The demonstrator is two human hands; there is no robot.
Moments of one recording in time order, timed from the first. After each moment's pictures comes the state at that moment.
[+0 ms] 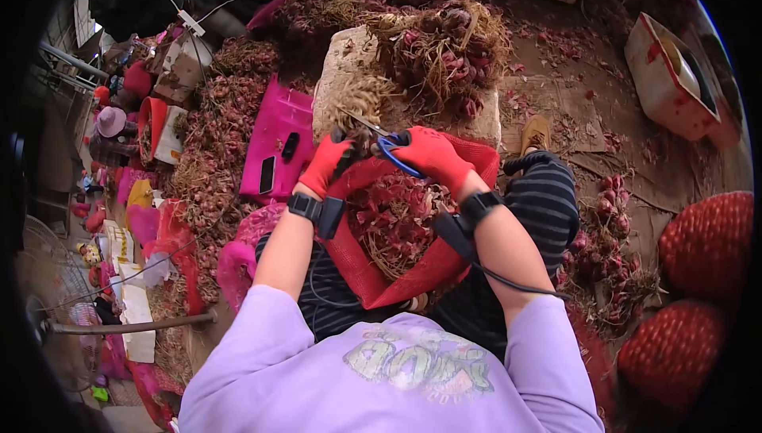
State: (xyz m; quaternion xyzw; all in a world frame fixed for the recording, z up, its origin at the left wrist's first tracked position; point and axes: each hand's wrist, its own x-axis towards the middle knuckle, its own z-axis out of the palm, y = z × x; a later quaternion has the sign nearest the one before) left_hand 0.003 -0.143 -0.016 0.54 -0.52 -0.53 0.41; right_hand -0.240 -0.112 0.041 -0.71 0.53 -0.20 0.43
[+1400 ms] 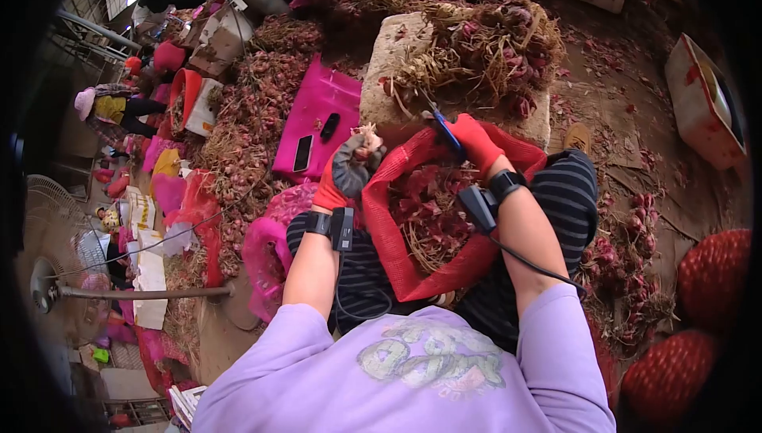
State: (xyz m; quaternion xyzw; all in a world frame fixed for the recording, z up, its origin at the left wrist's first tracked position) left_hand 0.053 -0.081 0.006 0.34 -0.13 -0.77 0.53; right_hand -0.210 -0.172 -0.097 -0.67 0.49 -0.29 0.48
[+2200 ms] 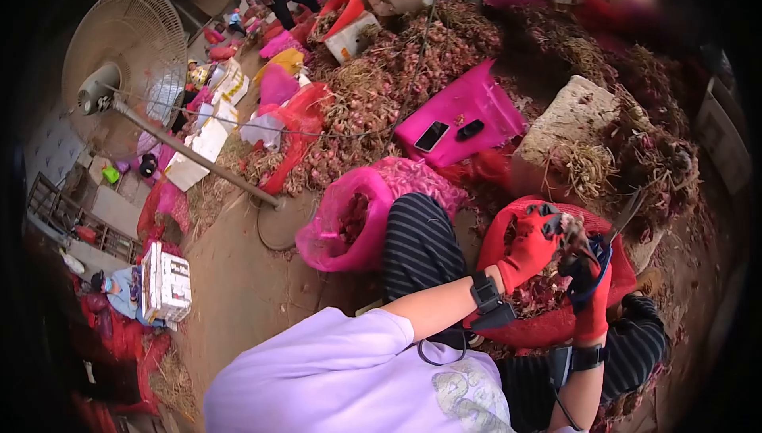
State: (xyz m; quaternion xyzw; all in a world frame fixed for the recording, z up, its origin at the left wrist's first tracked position) left_hand -0.064 -0.022 -0.003 0.62 -0.55 -0.19 0.53; right_hand -0.234 -0.046 -0.011 -0.50 0.33 -0.43 0.68
